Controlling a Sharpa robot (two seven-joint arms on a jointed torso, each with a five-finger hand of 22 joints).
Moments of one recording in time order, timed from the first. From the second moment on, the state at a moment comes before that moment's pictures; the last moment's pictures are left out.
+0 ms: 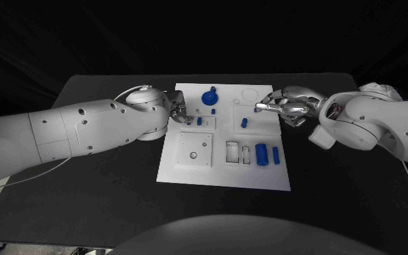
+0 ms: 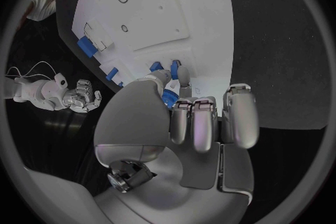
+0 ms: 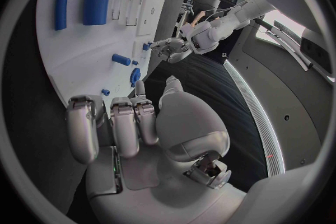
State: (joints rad) left arm 1.28 -0.65 -0.20 1.46 -1.29 -0.12 -0.63; left_hand 1.25 -0.08 0.32 0.28 0.47 1.03 0.00 0.40 0.95 1.47 -0.07 1.57 1.31 1.47 -0.12 1.57 1.31 0.06 1.46 -0.01 1.40 1.31; right arm 1.32 -1.04 -0.23 1.63 -0.69 -0.08 0.00; right_hand 1.24 0.25 -0.35 0.28 0.42 0.53 0.13 0.65 0.51 1.46 0.07 1.57 1.47 1.47 0.01 1.57 1.31 0.03 1.46 0.13 1.48 1.31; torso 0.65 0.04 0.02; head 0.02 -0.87
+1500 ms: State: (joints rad) left arm 1.24 -0.71 -0.20 1.52 -1.37 -0.23 -0.59; left_hand 1.25 -0.09 0.35 0.28 0.45 1.04 0.00 0.40 0.96 1.47 -0.07 1.57 1.31 1.47 -0.12 1.57 1.31 0.06 1.46 -0.01 1.40 1.31; right arm 1.31 -1.04 -0.23 1.63 -0.69 -0.08 0.00; right_hand 1.24 0.25 -0.35 0.28 0.42 0.53 0.13 0.65 0.51 1.46 0.07 1.57 1.47 1.47 0.01 1.57 1.31 0.03 1.46 0.13 1.47 1.31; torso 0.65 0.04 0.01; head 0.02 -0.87
